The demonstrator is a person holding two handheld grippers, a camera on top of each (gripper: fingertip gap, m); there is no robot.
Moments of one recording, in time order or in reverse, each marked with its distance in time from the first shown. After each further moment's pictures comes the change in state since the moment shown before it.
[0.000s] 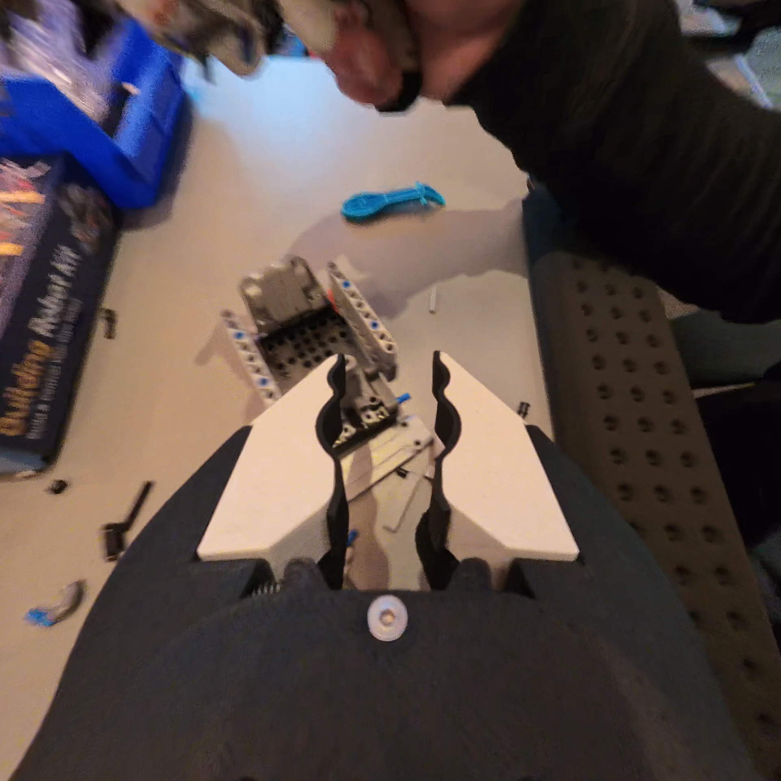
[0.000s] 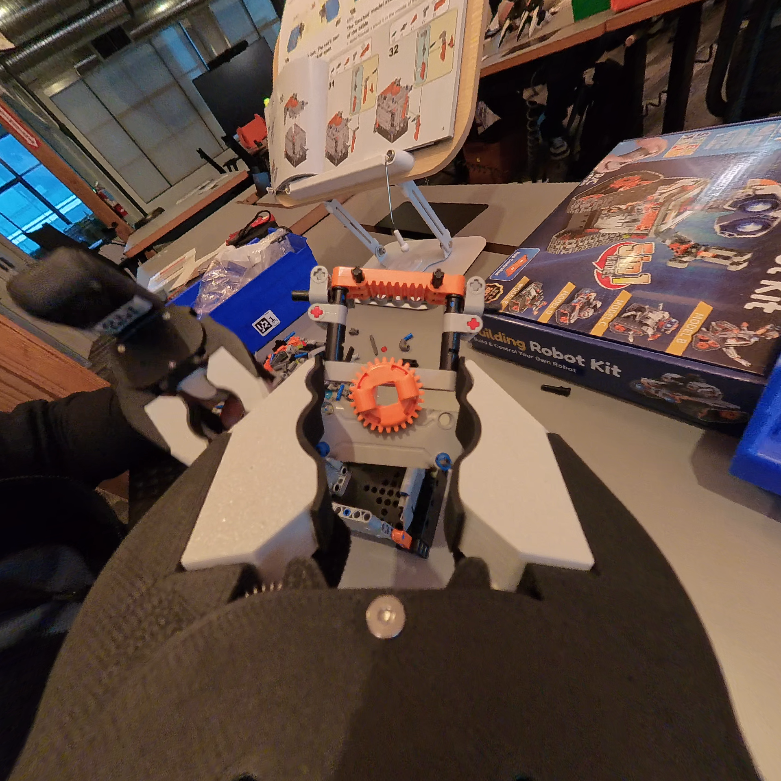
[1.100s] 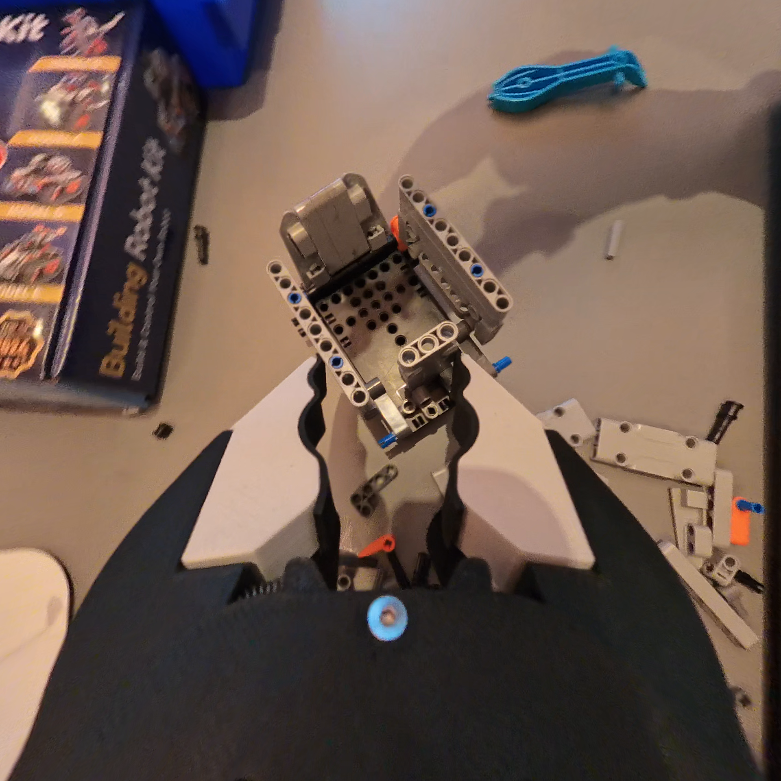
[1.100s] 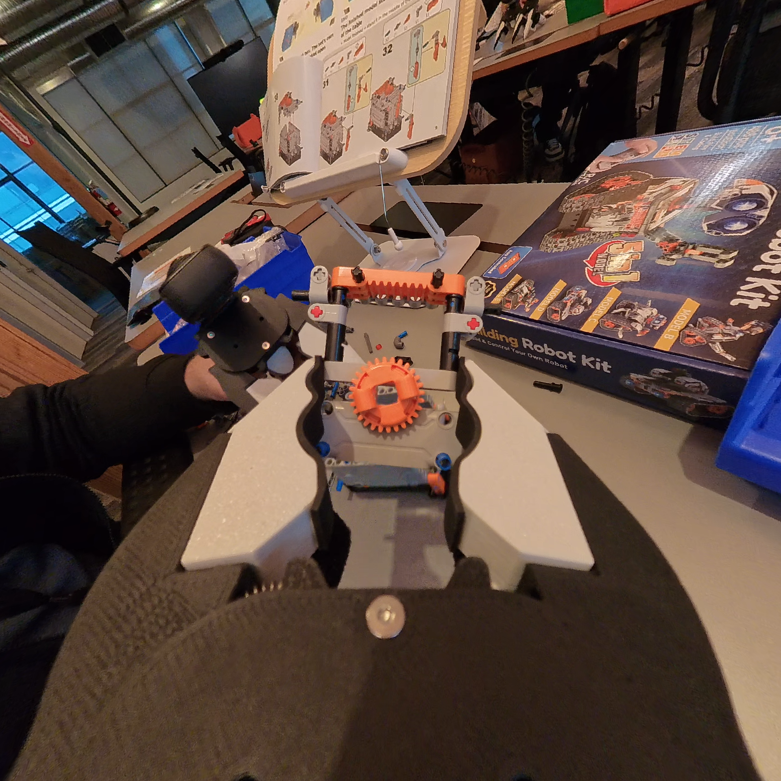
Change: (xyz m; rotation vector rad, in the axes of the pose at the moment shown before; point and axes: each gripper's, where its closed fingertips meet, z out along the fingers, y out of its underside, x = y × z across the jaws) left arm -0.081 0.040 0.028 -0.216 -0.170 -0.021; right arm 0.004 0.002 -0.003 -0.001 0.009 -0.006
